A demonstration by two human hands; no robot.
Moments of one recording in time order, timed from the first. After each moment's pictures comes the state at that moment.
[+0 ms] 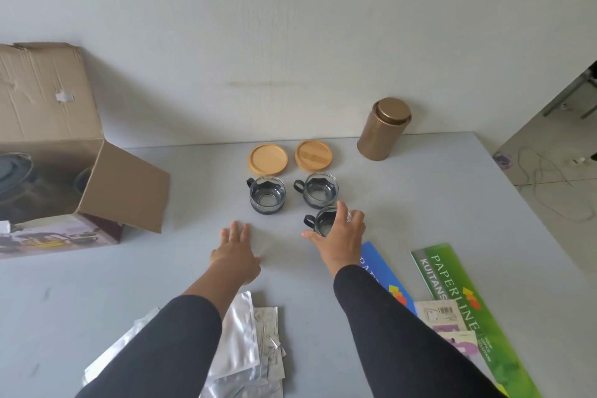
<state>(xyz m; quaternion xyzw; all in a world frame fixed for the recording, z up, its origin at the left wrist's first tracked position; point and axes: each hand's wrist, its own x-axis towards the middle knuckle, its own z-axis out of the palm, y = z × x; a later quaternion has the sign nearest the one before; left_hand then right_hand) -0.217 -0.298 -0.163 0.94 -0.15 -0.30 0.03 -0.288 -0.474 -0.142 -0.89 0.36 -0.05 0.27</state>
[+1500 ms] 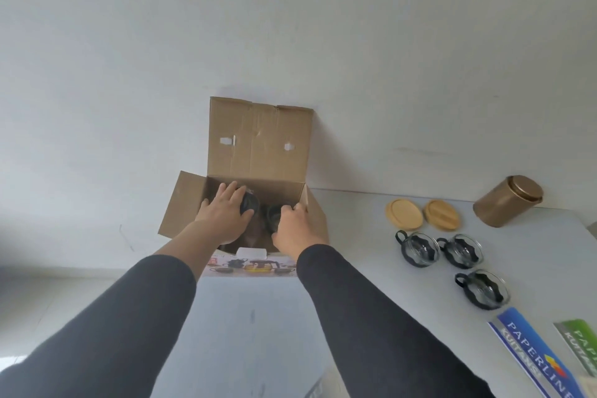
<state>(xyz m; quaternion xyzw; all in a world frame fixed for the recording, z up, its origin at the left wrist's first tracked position) -0.026 0.041 -0.053 0.96 -0.19 -0.15 0.12 -0.085 -0.096 -0.046 -0.96 0.14 0.11 0.20</state>
